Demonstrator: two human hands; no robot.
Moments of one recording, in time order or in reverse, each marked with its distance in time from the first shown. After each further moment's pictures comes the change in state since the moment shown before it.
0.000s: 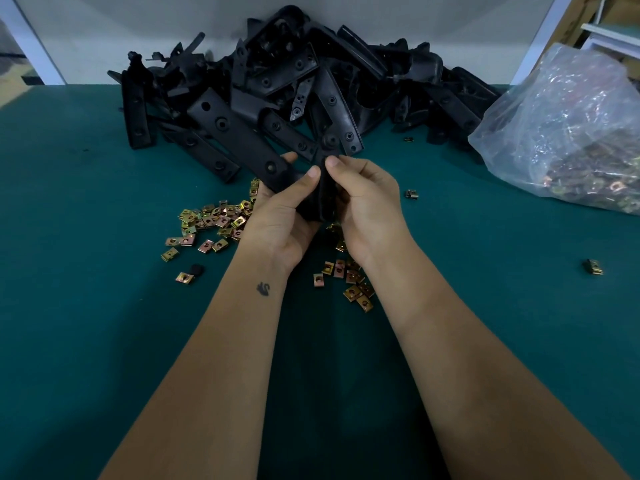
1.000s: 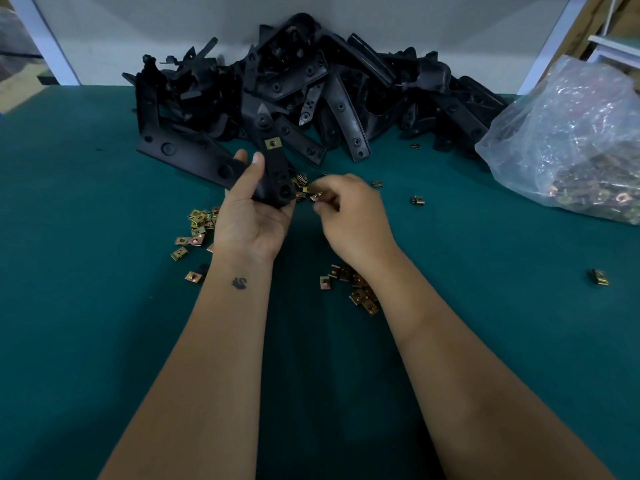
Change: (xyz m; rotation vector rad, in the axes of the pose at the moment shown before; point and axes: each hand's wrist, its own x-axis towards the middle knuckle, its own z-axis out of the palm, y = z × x) left_hand 0.001 0.028 -0.013 -0.241 0.210 0.123; right_hand 0.005 0.015 -0.006 -1.172 -0.180 -0.462
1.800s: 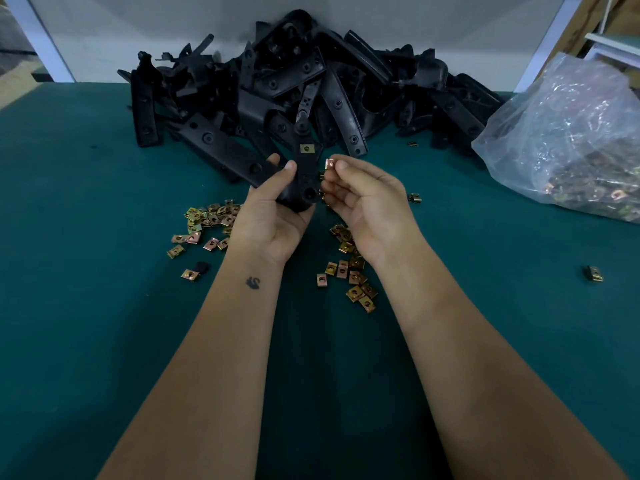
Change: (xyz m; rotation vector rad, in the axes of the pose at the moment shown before) left_hand -0.006 -0.015 0.006 0.035 -0.079 -0.140; right_hand 0.002 -0.003 -0.020 1.235 0.058 0.421
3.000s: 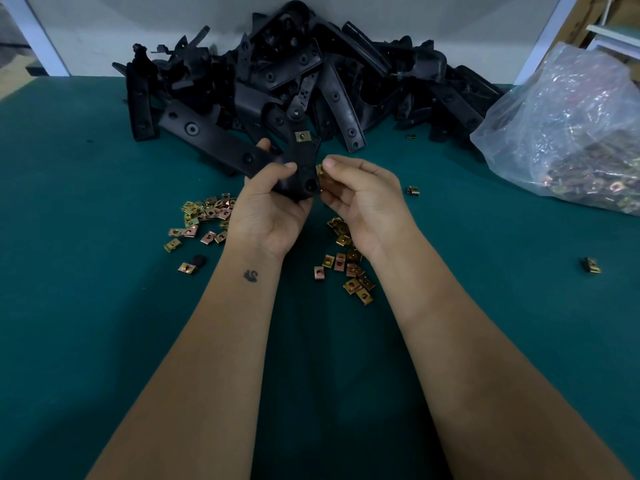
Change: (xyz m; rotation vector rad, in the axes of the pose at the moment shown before) left_hand 0.004 -0.004 -0.002 -0.056 -0.086 0.049; right_hand 0.000 0.001 0.001 -0.056 0.009 0.038
